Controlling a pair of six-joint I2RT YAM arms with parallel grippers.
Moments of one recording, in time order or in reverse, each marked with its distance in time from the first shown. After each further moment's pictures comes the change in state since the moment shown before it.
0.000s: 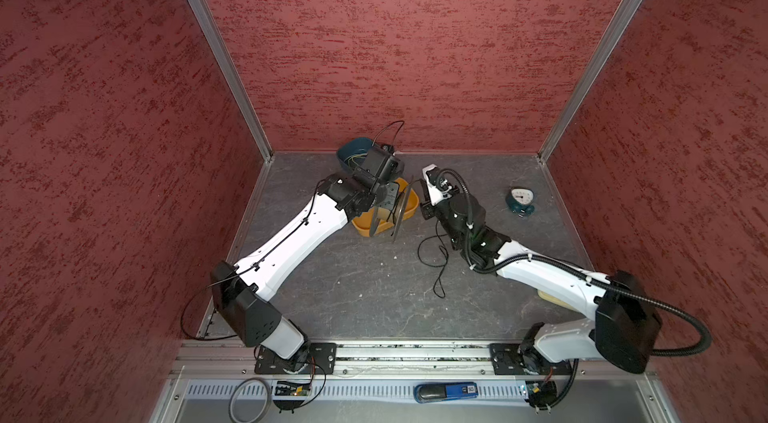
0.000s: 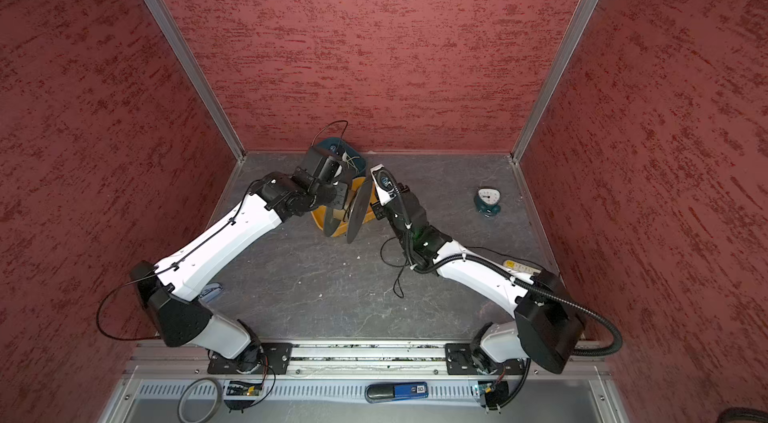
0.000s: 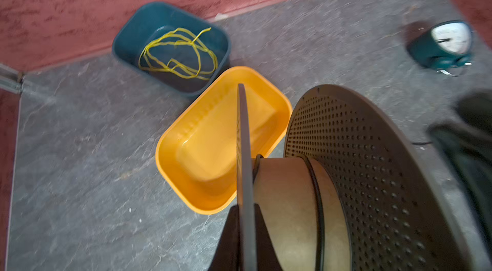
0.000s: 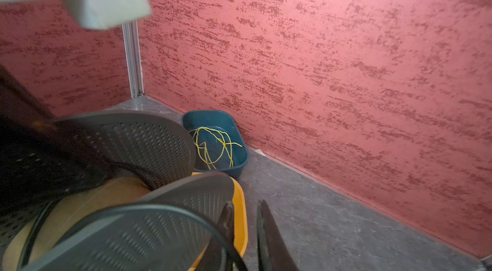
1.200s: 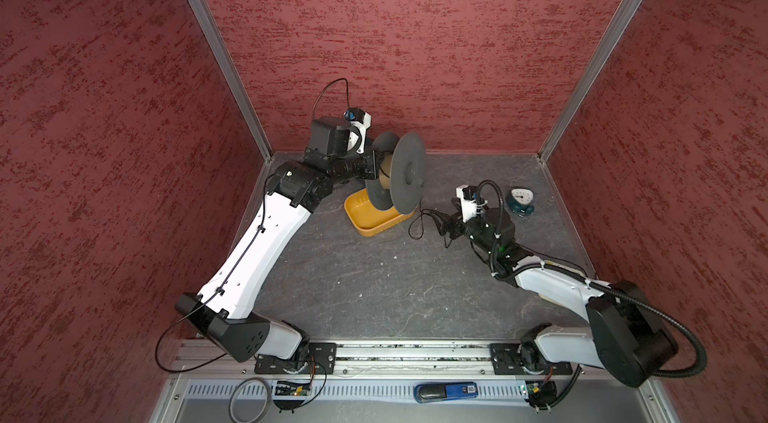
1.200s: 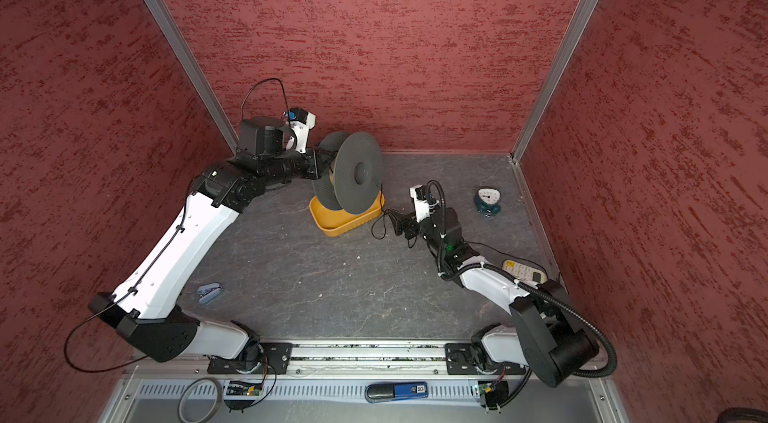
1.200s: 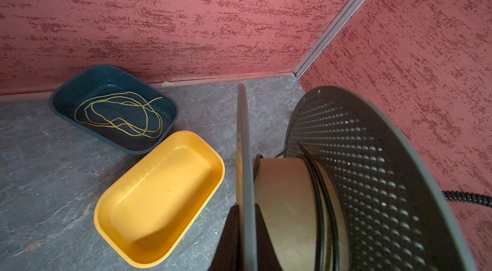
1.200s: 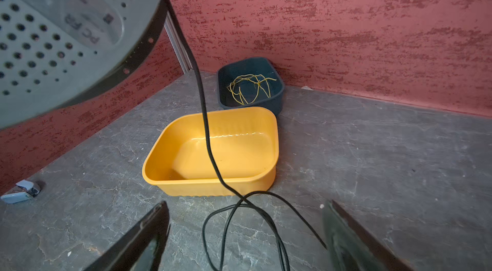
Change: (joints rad) left arm 0.202 -0.093 0.138 0.102 0.428 -0.121; right arm -0.277 -0.077 -0.399 0.248 -0.526 0.314
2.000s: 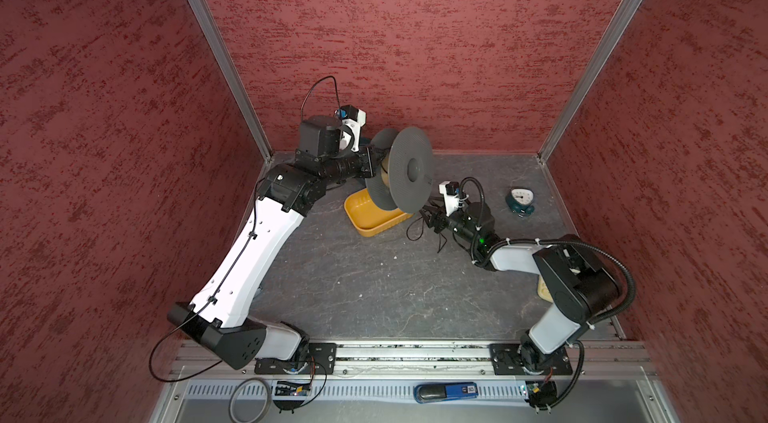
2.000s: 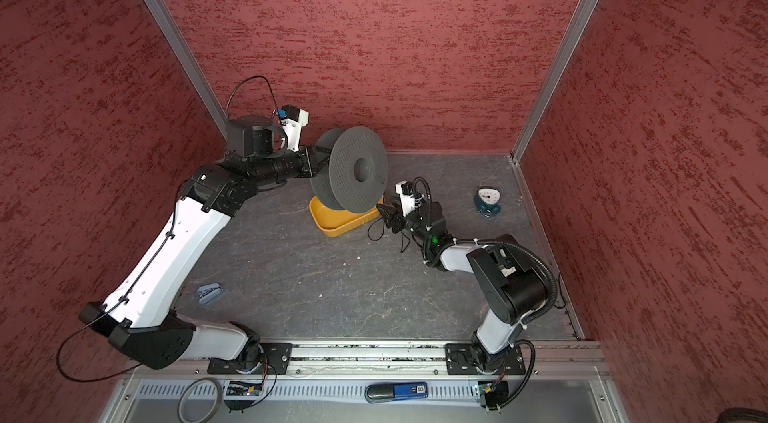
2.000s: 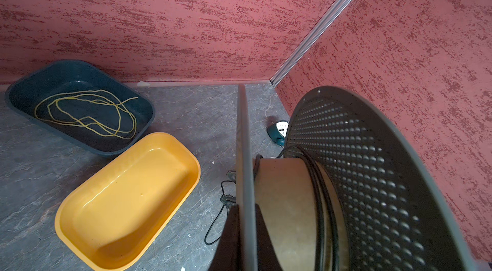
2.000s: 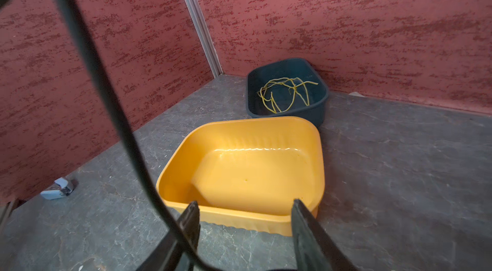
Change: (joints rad) left arm 0.028 -0.039 -0.010 0.031 0.095 -0.082; right arm 0.000 0.373 0.128 0.302 -0.160 0.083
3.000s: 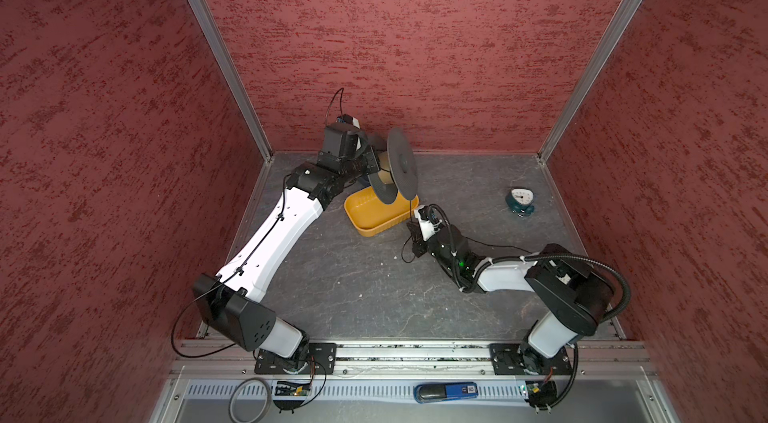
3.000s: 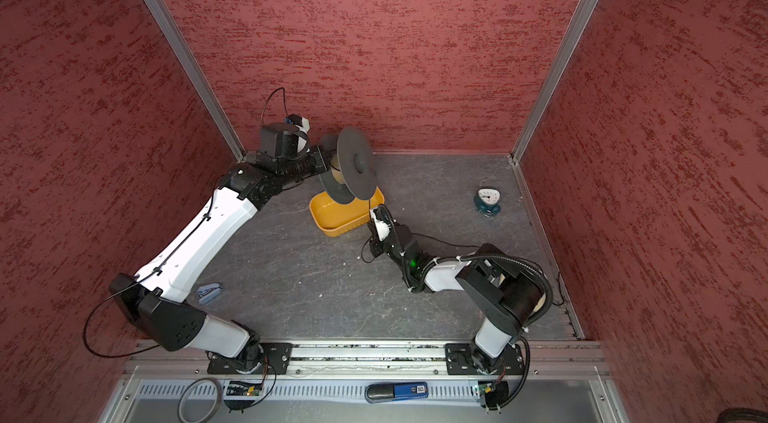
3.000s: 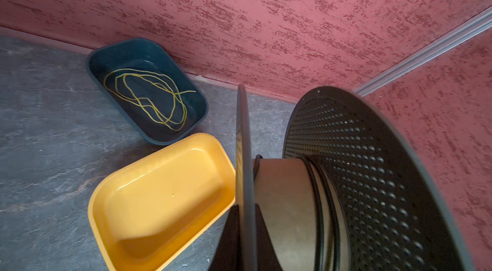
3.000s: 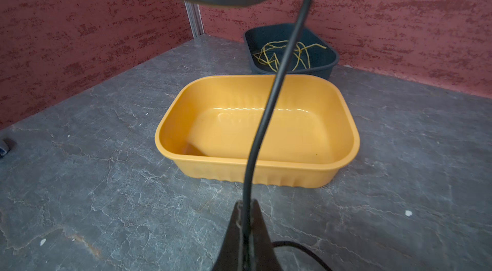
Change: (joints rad) left arm -0.032 0.103 -0.115 0.130 -0.329 -0.149; right arm 0.347 -0.036 -0.064 -0.120 0.485 -0.150
